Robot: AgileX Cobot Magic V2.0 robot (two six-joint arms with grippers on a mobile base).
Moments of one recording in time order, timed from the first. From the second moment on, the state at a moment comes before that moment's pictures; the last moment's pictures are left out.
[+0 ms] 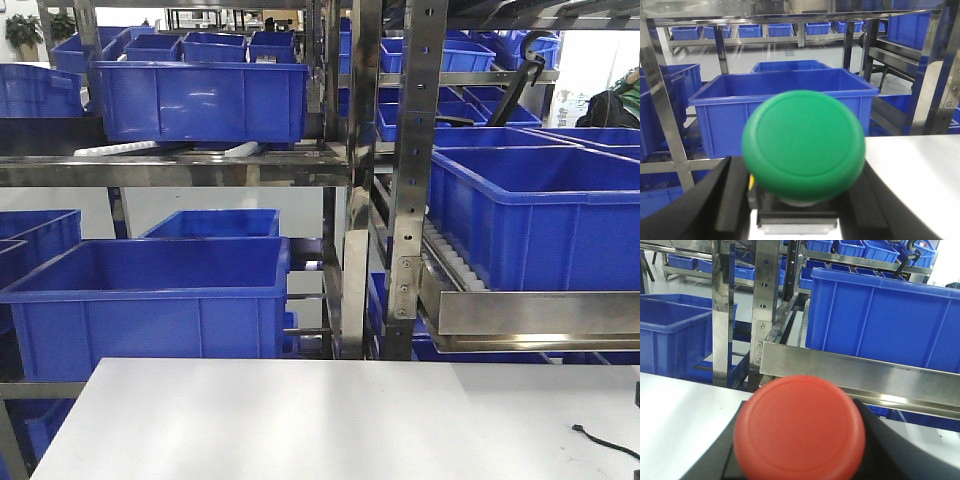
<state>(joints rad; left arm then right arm) -0.19 0.61 -0.45 0.84 0.17 -0.86 0.02 0.75 -0.46 -0.52 -0.05 0.33</state>
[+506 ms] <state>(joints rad) -0.19 0.61 -0.45 0.84 0.17 -0.86 0.02 0.75 -0.46 -0.52 -0.05 0.33</state>
